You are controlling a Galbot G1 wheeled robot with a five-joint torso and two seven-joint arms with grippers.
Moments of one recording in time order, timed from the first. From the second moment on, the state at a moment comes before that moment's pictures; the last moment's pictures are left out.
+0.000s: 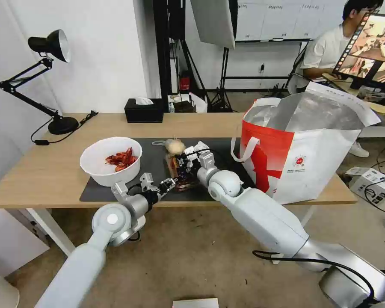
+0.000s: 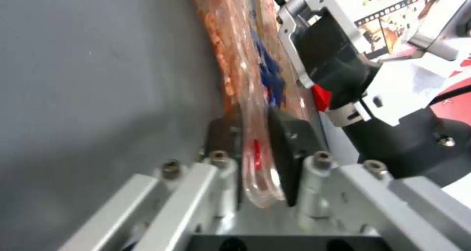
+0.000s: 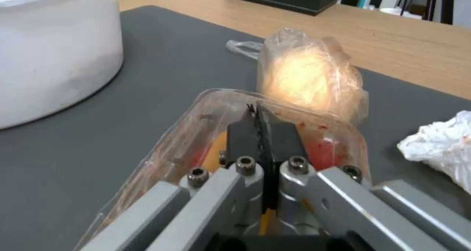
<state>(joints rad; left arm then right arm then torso) 0.99 -1.12 -0.23 -1.87 -1.57 0.44 -0.39 -0.41 1.24 -0.38 1.37 0.68 -0.30 0.08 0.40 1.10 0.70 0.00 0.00</state>
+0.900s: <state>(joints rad) 1.01 -1.10 -0.25 -1.92 -1.56 0.41 -0.38 -0.52 1.13 -0.21 1.61 0.73 -0.18 0.12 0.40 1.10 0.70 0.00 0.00</state>
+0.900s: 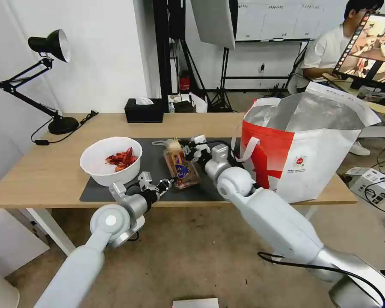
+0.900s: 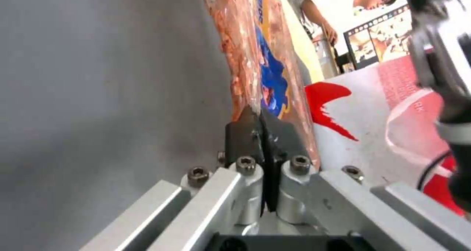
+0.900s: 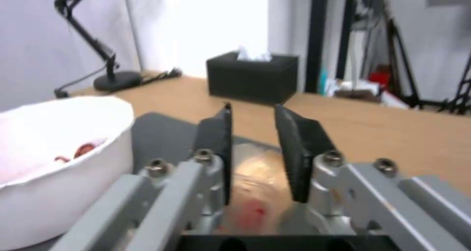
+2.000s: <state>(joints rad) 0.91 -0.92 -0.30 -2.11 -1.45 0.32 -0.34 -1.31 1.06 0.23 2.08 0.62 -0.07 0.10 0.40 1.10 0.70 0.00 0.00</state>
